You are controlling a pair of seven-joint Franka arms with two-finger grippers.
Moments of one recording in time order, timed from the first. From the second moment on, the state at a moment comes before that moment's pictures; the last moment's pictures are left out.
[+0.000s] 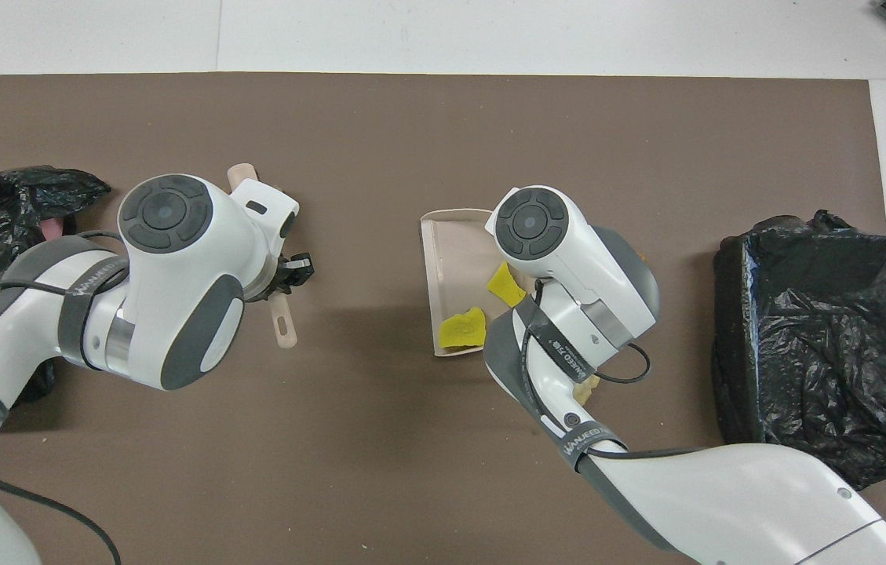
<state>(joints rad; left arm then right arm) -0.33 0.17 -0.04 -1.92 0.07 2.05 -0.63 0.43 0.42 -0.01 -1.72 -0.39 2.01 -1.03</state>
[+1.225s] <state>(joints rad) -0.17 0.27 -0.07 -1.92 0.09 2.11 -0.15 0.43 0.42 -0.01 -1.73 -0.39 2.01 -1.03</state>
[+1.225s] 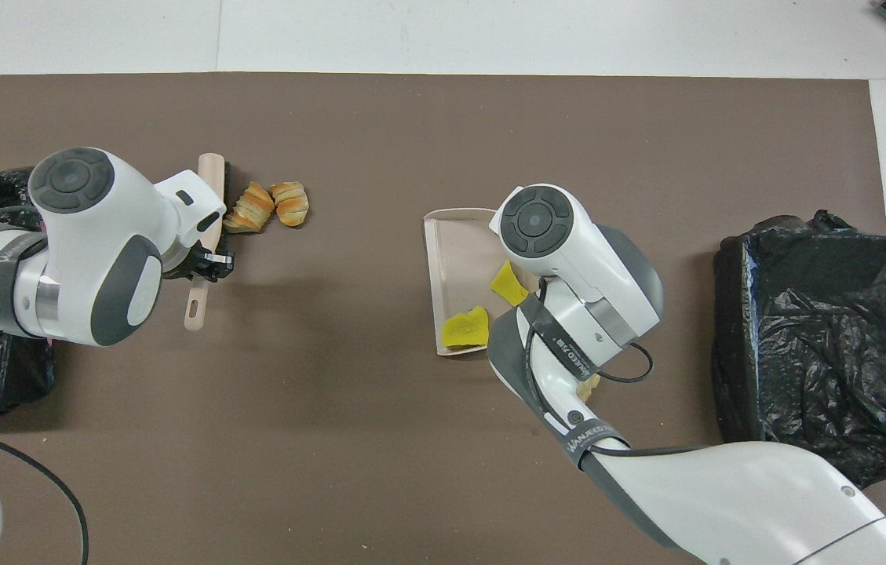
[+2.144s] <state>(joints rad) -0.40 0.26 -0.08 -1.93 0.02 2.11 -0.06 0.42 0.42 -0.01 -1.73 -0.39 2.01 -1.03</state>
